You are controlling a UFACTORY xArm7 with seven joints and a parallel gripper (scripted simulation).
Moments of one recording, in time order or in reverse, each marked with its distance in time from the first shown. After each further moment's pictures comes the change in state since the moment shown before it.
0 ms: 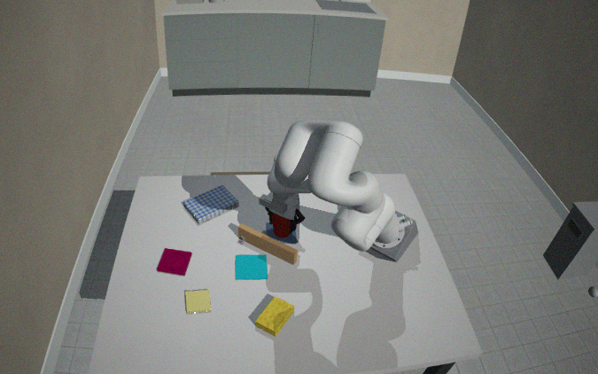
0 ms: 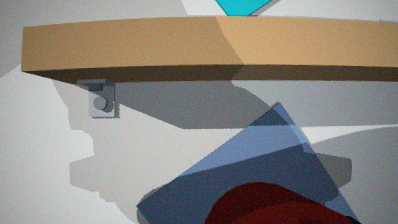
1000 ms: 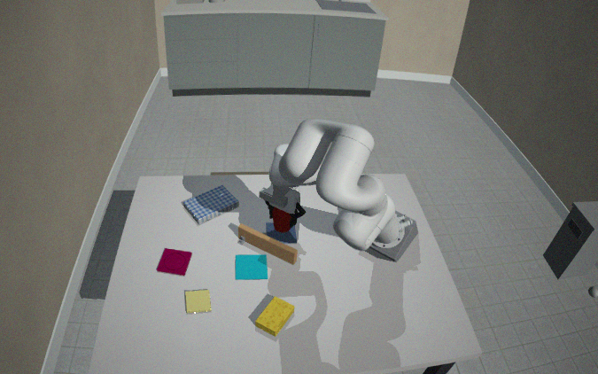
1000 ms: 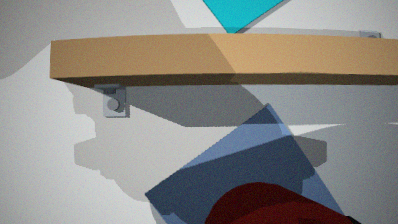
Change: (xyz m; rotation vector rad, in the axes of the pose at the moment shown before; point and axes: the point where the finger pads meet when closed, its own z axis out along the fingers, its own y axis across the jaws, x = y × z) arm 0.000 0.000 -0.028 0.000 0.000 0.000
